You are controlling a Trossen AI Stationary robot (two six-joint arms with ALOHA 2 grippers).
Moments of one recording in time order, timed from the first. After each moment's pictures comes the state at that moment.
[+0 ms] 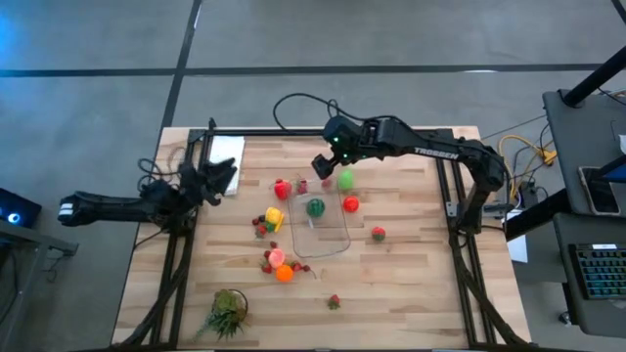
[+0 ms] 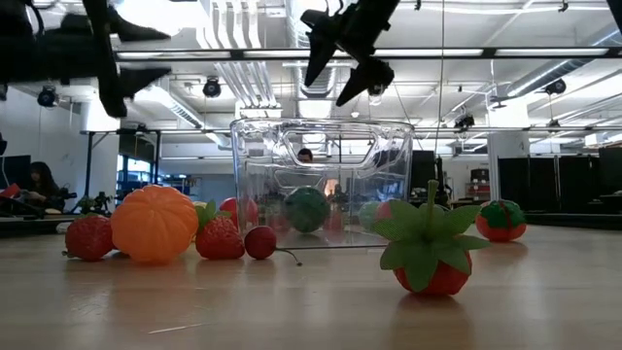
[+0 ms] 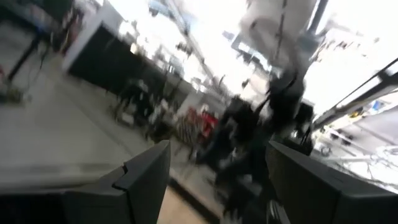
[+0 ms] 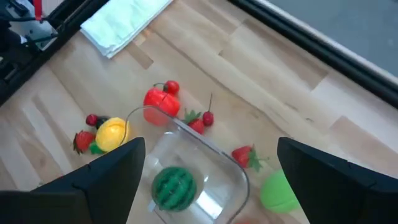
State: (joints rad) left arm 0.03 0.32 0.07 0.63 -0.52 -0.42; right arm -0.24 1.78 1.74 -0.88 0.14 0.54
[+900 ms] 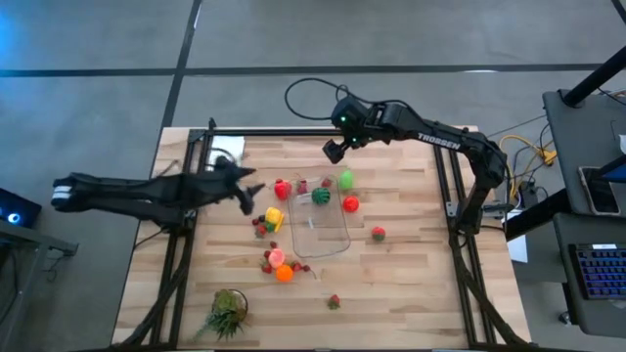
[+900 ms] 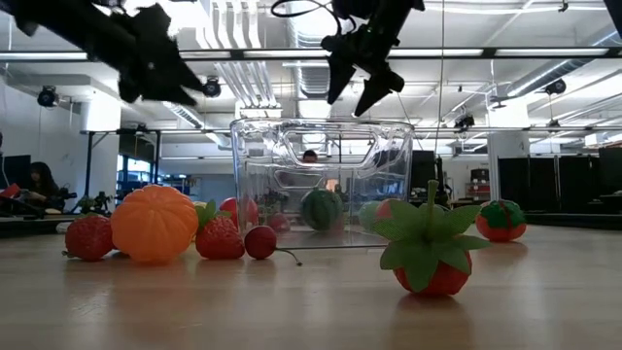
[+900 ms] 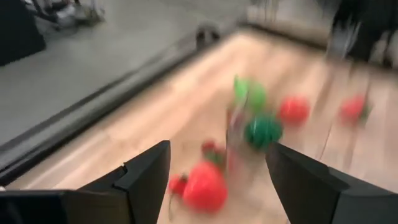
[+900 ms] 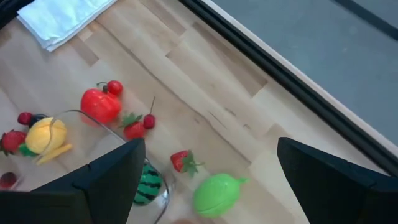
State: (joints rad) left arm 0.03 0.78 0.55 -0.26 -0.49 -0.29; right arm -0.38 1.77 1.74 -0.94 0.13 0.35
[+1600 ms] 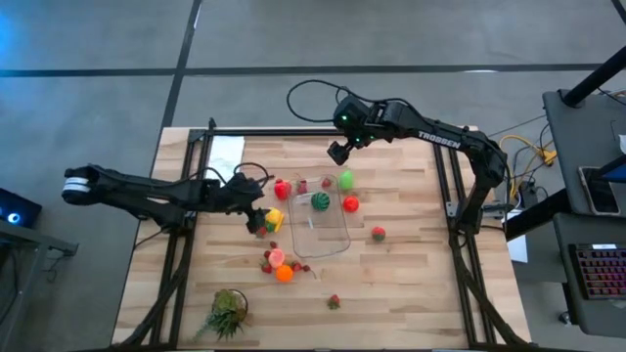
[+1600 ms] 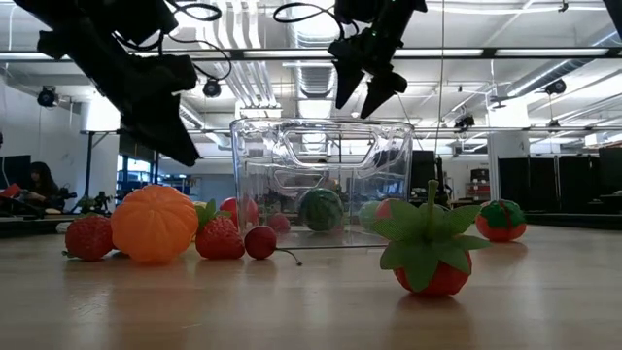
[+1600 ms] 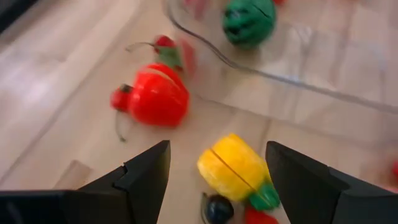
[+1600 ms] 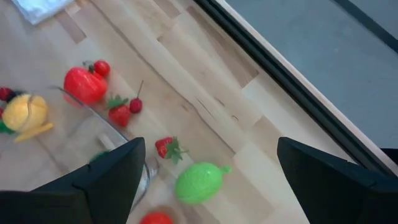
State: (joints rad) left arm 0.03 1.03 0.56 -0.35 -0.25 -0.33; right arm -0.40 1.77 1.74 -1.00 0.12 0.27
